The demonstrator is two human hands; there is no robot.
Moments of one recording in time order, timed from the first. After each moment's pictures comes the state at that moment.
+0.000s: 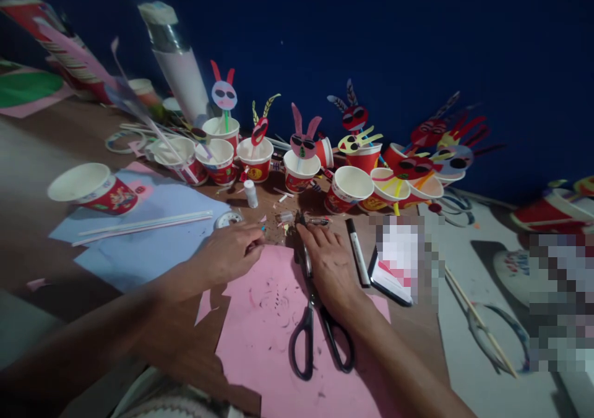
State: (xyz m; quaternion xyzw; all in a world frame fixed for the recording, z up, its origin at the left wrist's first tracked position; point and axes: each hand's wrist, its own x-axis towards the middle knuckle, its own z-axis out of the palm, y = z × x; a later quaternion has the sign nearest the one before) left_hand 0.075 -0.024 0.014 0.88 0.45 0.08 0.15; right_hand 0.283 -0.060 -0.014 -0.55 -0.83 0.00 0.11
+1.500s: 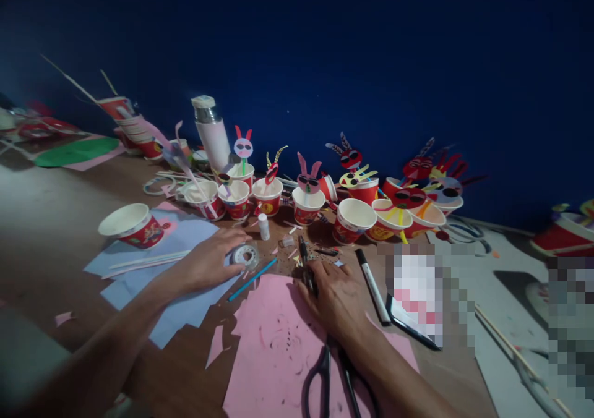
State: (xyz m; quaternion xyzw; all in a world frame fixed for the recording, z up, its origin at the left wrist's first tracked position) left_hand 0.017 0.000 0.030 0.87 0.47 0.11 0.13; right_hand 0.268 -0.059 -0.014 -0.56 -0.81 -0.04 0.16
